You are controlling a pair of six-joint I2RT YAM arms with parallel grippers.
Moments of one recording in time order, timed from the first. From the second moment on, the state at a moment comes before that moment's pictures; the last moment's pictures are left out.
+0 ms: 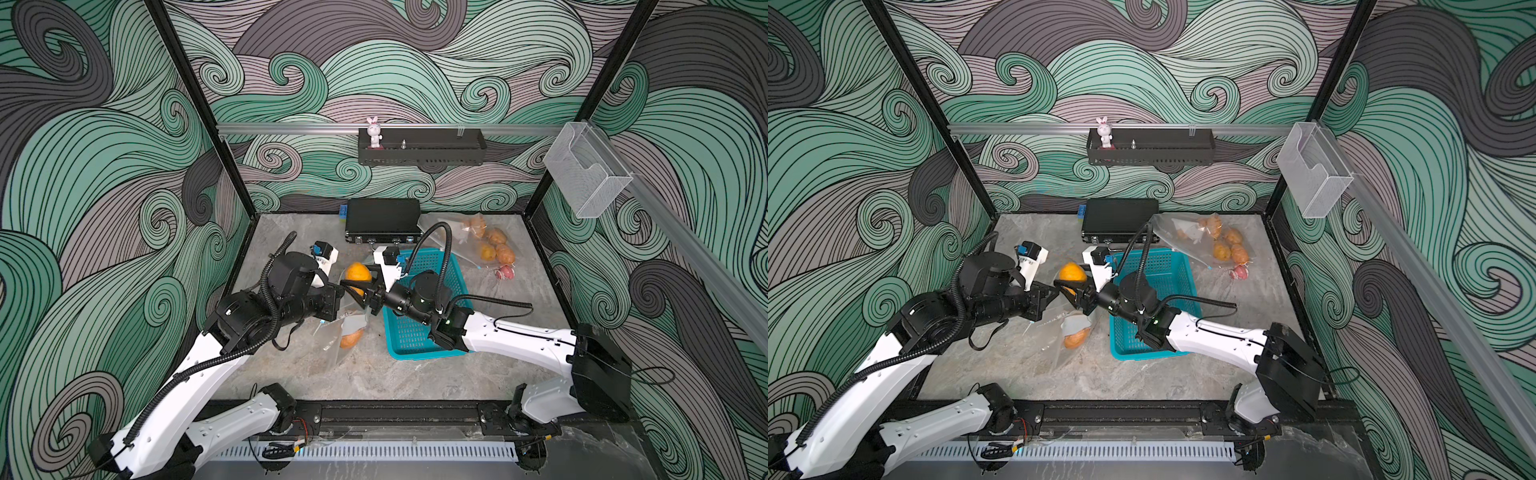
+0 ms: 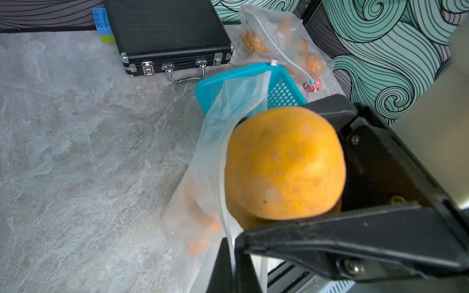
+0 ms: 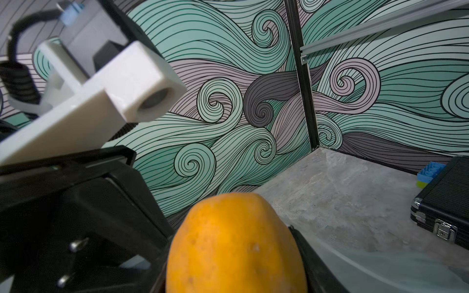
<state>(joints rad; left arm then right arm) -0.66 0.94 1.31 -1.08 -0.01 -0.37 1.05 1.48 0.95 0.60 -0.06 0.29</state>
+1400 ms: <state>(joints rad) -0.66 0.96 1.31 -1.09 0.00 -0.42 1.08 1.61 1.04 0.74 0.12 0.23</state>
